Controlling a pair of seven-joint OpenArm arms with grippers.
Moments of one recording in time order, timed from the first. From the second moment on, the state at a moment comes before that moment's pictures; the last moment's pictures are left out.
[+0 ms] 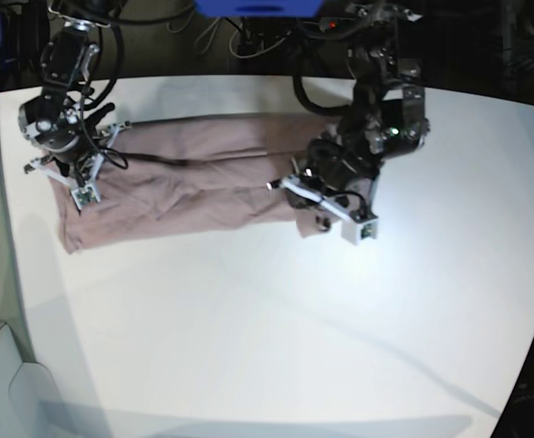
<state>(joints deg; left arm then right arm) 8.7 6.1 5.4 111.5 -20.9 13.3 62.5 -9.3 1.1 25.2 94.8 -18.0 39.4 -43.6</state>
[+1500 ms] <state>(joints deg) -2.9 7.7 27.2 89.3 -26.2 26.4 46.8 -9.3 1.1 25.1 94.8 -18.0 39.2 -43.6</state>
